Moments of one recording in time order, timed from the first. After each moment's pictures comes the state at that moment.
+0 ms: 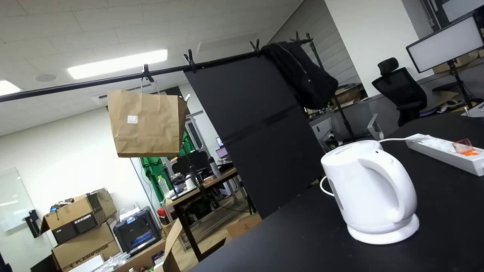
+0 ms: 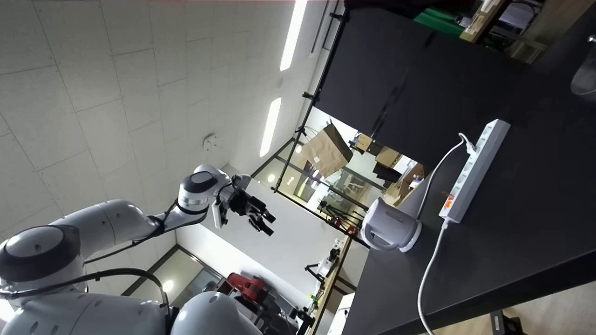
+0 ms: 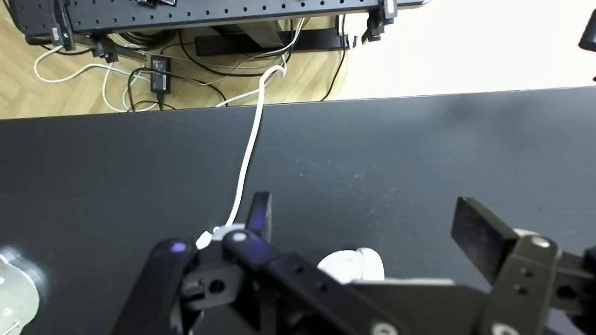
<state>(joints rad) 0.07 -0.47 0.26 -2.20 0.12 1.62 0.35</state>
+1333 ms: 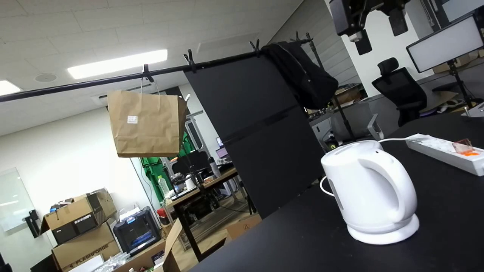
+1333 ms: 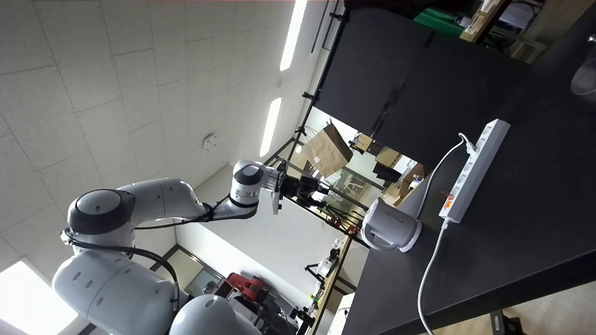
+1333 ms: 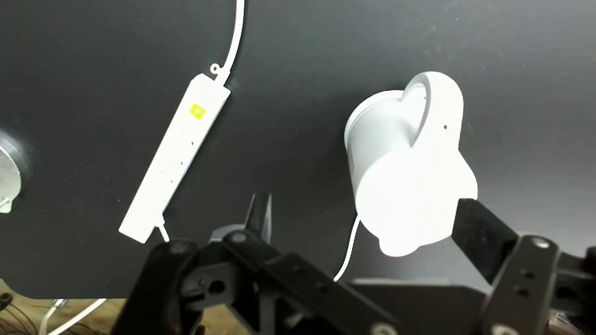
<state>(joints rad) 0.01 -0.13 0.22 -2.21 -0.13 2.24 0.42</state>
